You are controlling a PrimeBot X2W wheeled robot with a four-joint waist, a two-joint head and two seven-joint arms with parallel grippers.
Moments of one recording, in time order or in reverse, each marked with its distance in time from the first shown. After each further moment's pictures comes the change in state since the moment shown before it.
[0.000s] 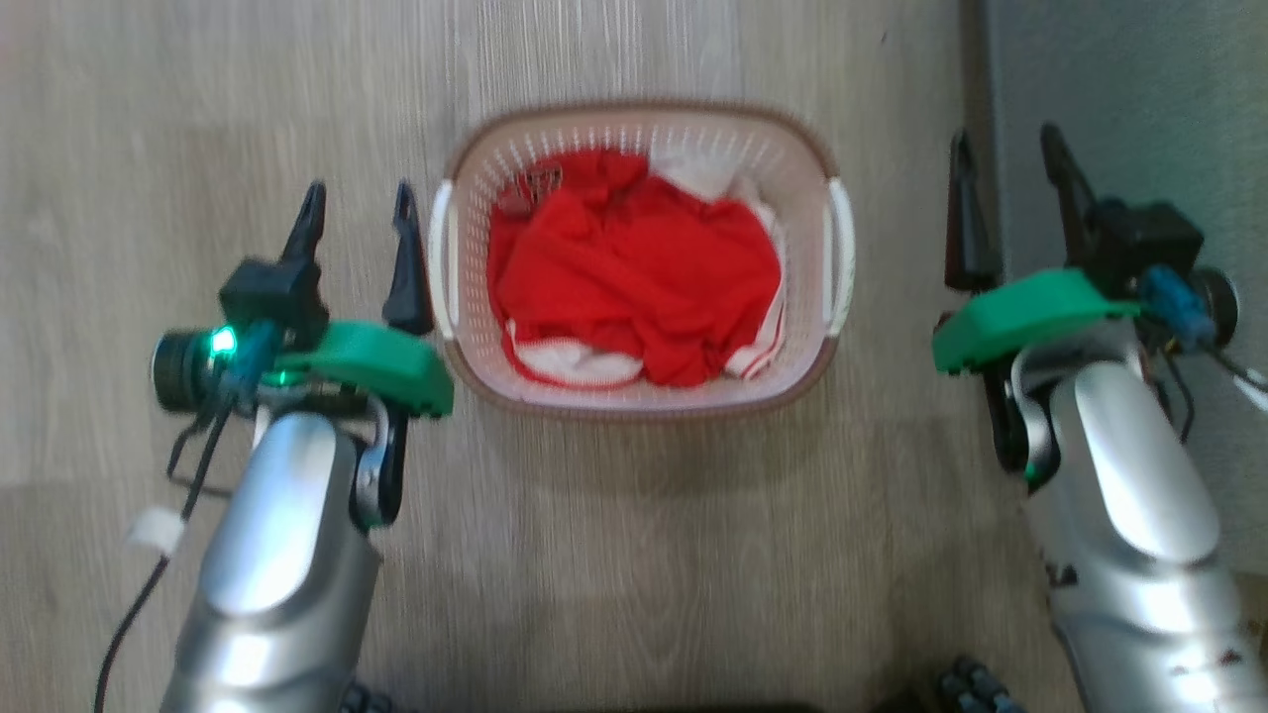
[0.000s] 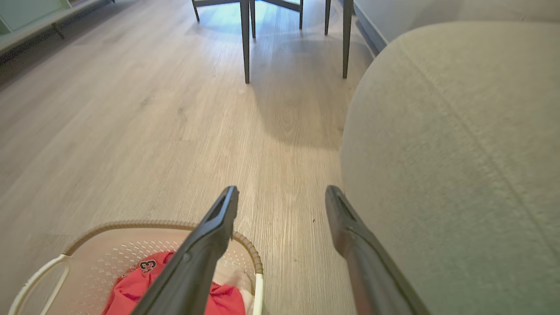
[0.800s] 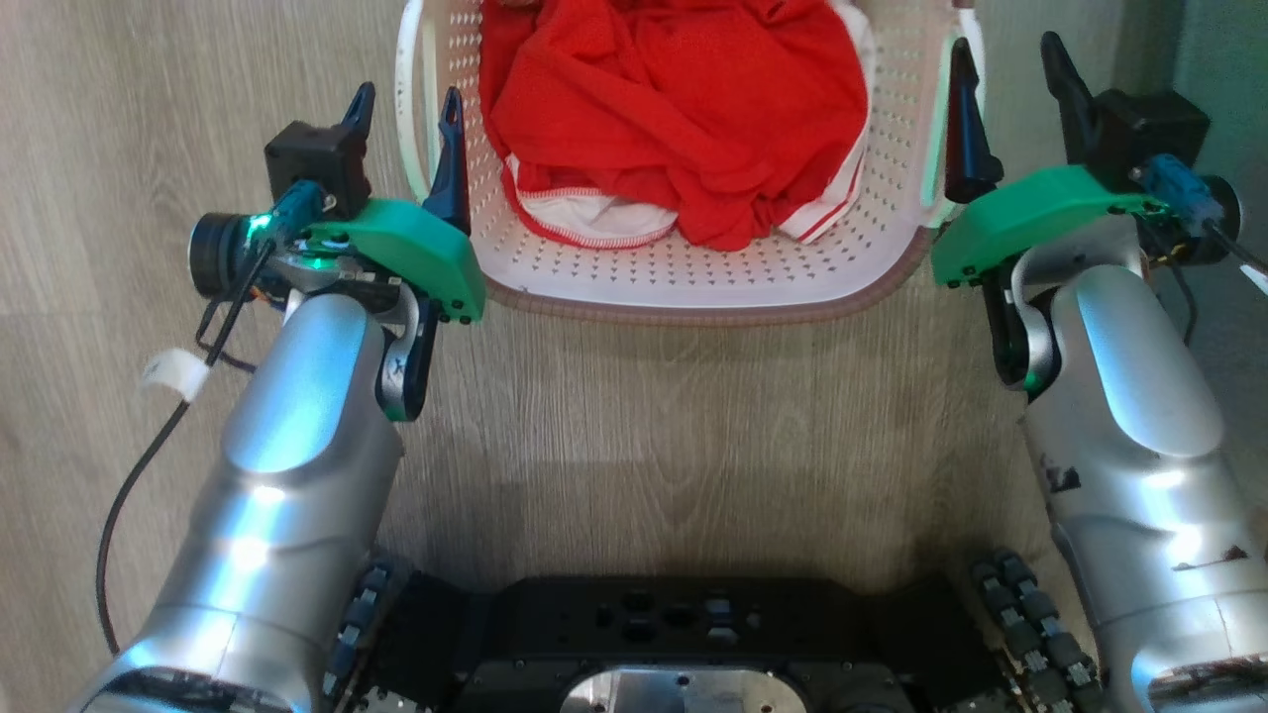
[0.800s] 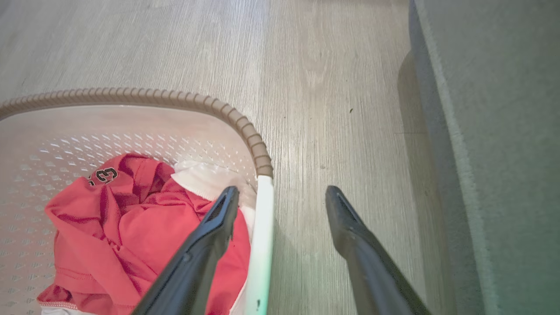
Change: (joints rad) left arm -0.293 -0.011 -0.133 0.315 -0.103 -0.026 -0.004; right arm -0.206 -0.014 0.030 0.193 0.045 0.000 0.000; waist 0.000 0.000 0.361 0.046
